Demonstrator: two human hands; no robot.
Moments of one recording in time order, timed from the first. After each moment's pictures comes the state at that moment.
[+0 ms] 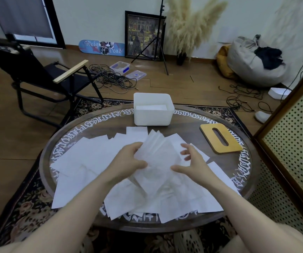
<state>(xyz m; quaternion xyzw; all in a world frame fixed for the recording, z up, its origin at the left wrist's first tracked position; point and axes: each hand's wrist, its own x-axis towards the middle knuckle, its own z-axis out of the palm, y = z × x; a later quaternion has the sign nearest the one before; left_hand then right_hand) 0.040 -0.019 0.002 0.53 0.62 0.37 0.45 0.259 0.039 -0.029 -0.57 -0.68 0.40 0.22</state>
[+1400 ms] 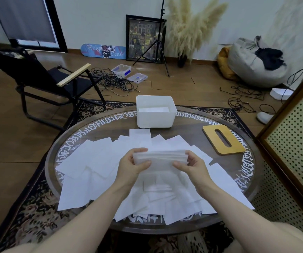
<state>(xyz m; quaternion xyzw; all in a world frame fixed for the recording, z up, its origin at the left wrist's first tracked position) 0.050 -0.020 -0.041 0.35 0.55 0.59 0.47 0.239 0.028 -0.042 -0.45 -0.51 0.59 0.44</state>
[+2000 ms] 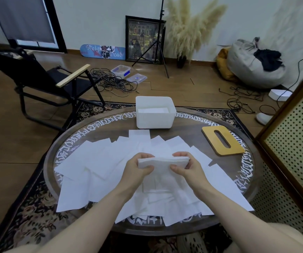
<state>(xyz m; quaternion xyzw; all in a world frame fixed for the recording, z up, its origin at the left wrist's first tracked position) 0.057 -0.019 -0.046 0.40 0.57 0.52 0.49 0.236 0.028 -0.050 -0.47 -0.53 0.58 0.41</state>
